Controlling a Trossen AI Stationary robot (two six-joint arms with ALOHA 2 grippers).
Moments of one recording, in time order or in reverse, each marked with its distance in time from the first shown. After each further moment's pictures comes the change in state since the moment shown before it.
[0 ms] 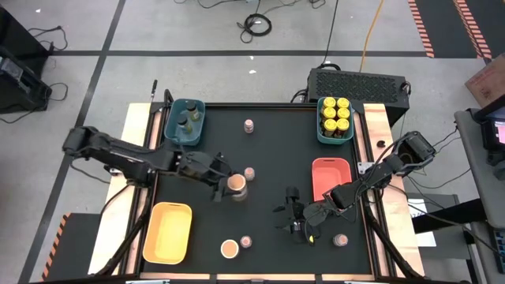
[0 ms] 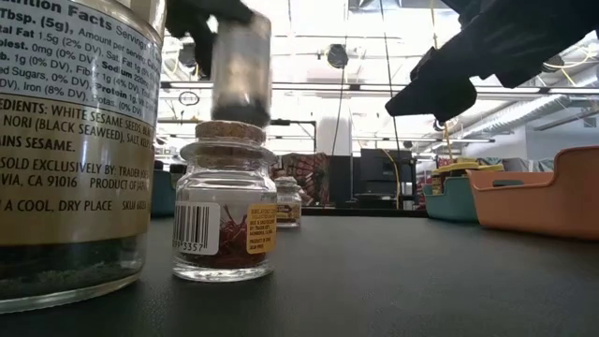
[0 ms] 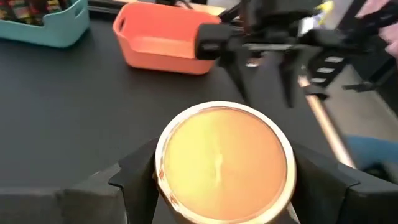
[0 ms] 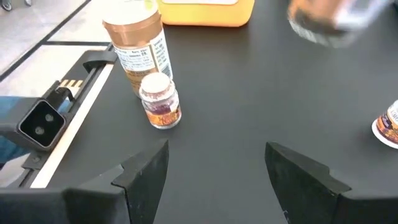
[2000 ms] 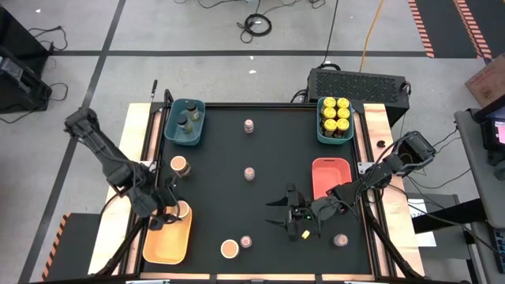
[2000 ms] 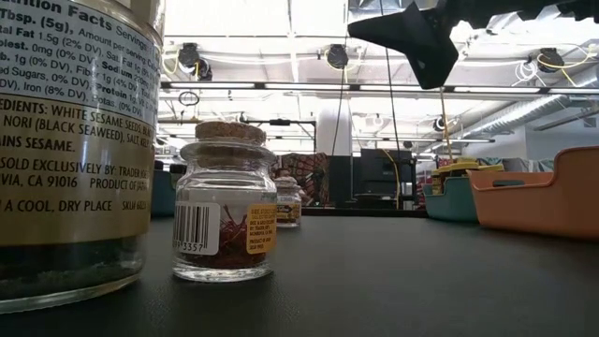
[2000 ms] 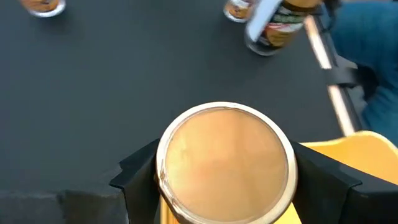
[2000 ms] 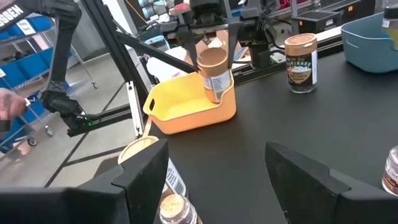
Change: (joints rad) left arm -0.658 -0.429 -0.186 -0.674 -0.312 -0.435; right arm 0.000 0.000 0.000 0.347 0.163 0.165
